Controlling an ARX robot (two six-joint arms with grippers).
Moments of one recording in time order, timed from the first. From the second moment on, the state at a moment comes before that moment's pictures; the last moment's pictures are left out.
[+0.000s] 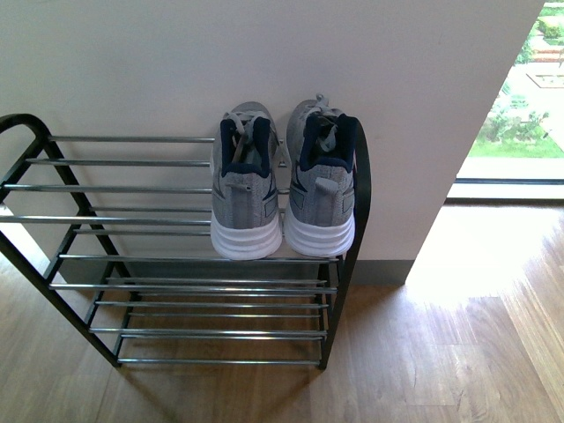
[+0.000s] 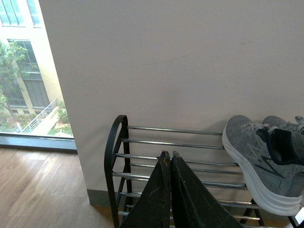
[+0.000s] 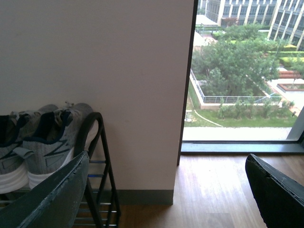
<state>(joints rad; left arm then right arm) 0.00 0.27 0.01 0.27 0.00 -0.01 0.00 0.00 0.02 0.00 0.00 -0.01</state>
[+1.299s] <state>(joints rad) 0.00 0.02 0.01 0.00 0.00 -0.01 0.00 0.00 0.02 0.00 0.00 -0.01</state>
